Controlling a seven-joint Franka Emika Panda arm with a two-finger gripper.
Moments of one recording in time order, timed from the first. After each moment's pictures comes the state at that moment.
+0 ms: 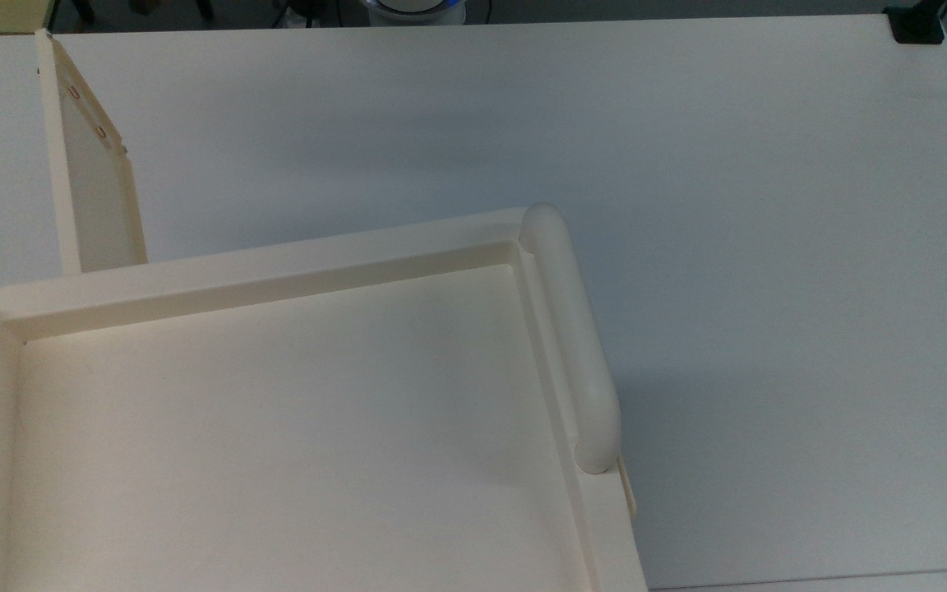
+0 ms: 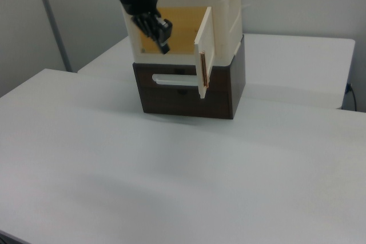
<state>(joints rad) -0.13 -0.01 -0.11 -1.50 -0.04 1.82 0.11</state>
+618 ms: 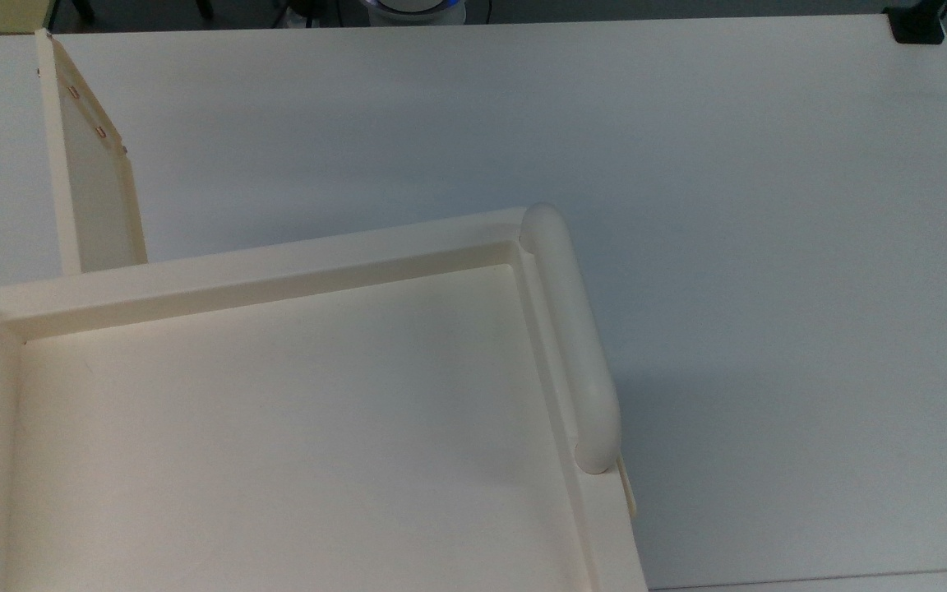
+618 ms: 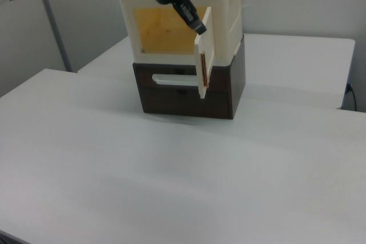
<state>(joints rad) -0.19 -0.01 -0.17 -1.51 0.02 2.07 0.44</state>
